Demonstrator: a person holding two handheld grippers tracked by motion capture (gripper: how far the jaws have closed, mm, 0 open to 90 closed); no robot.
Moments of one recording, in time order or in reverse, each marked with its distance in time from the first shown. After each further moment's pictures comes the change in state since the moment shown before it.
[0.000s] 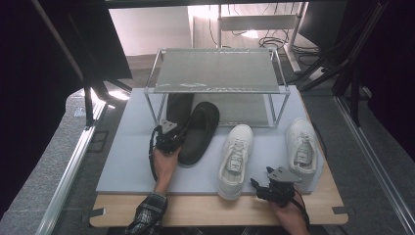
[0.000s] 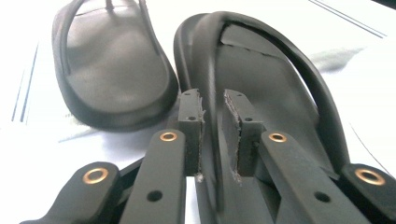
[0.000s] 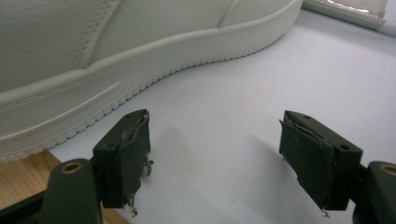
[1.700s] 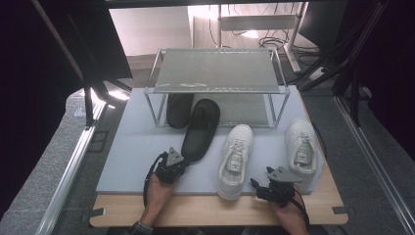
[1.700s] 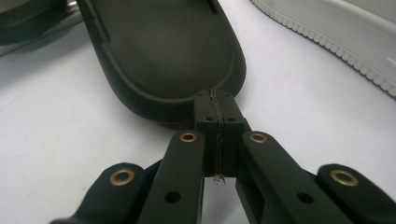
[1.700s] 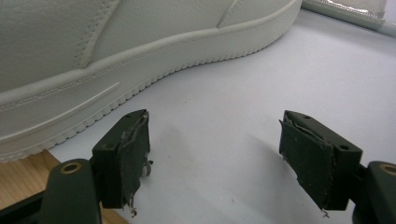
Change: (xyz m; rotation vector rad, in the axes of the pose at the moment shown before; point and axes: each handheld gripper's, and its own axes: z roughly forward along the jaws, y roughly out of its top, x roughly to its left) left arm -0.043 -0.054 -0.038 0.167 -0.135 0.237; right arm 0.000 0.000 0.000 0.000 -0.002 0.000
